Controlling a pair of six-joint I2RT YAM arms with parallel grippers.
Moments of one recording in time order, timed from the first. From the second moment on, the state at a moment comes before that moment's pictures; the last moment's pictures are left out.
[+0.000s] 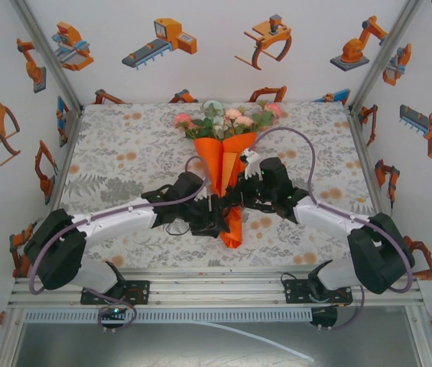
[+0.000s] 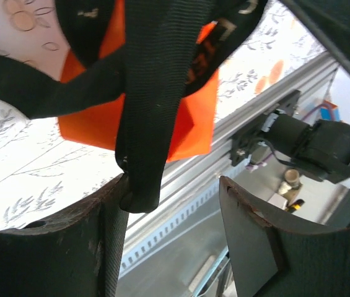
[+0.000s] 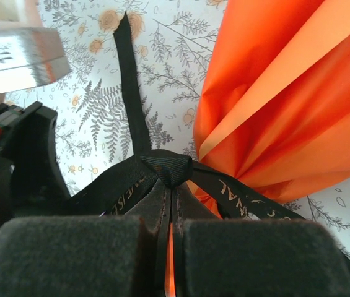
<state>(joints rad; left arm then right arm) -0.91 1.43 0.82 -0.26 0.34 -0.96 0.60 1.38 0.69 0.16 -0.43 0.29</state>
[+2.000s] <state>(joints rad) -0.69 1.43 0.86 -0.04 0.22 -1.30 0.68 1.52 0.83 0.17 -0.52 0.14</state>
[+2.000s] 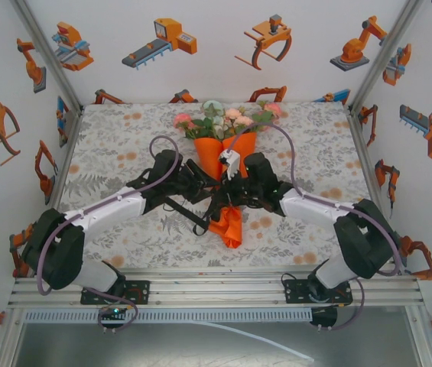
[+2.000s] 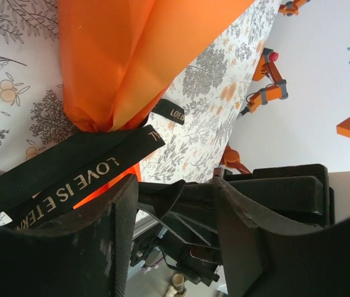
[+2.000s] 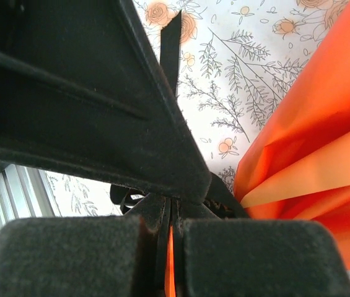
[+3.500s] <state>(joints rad) -0.59 1.58 0.90 0.03 0.20 -1.17 1.25 1.69 1.12 -0.49 0.49 1.30</state>
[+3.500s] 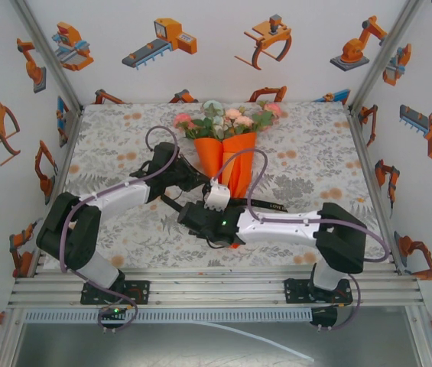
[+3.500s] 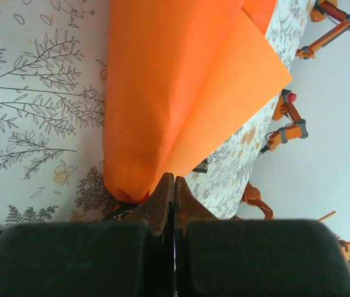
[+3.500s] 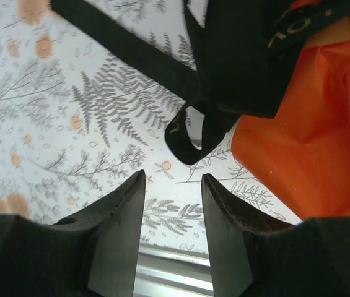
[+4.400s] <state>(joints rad) -0.59 1.54 0.87 0.02 0.19 -1.13 1.28 1.83 1.10 -0.45 0.54 1.49</state>
